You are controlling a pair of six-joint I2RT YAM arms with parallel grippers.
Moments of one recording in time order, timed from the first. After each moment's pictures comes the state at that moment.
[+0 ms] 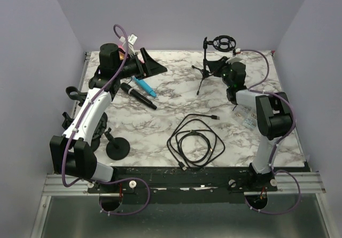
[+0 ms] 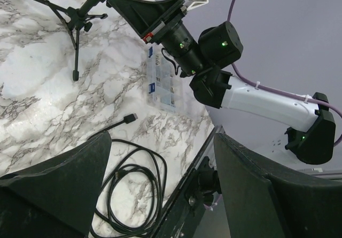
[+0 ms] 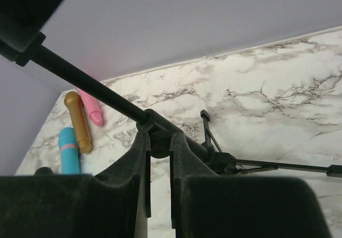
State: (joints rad) left arm -0.20 1.42 1.30 -0.12 0.82 -0.72; right arm 0.19 1.94 1.09 0.81 -0.18 0.56
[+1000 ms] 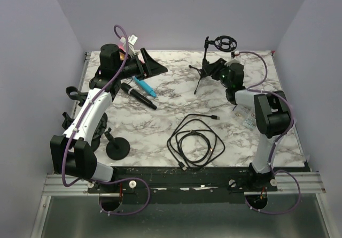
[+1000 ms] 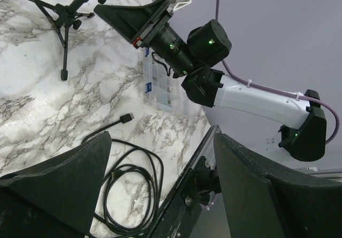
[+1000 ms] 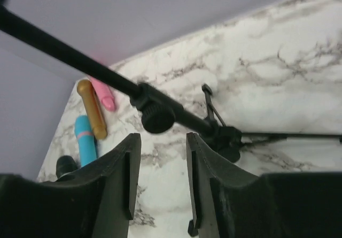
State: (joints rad) left arm -0.20 1.42 1.29 -0.09 0.83 -0.75; right arm 0.21 1.96 1.10 0.80 -0.19 0.66
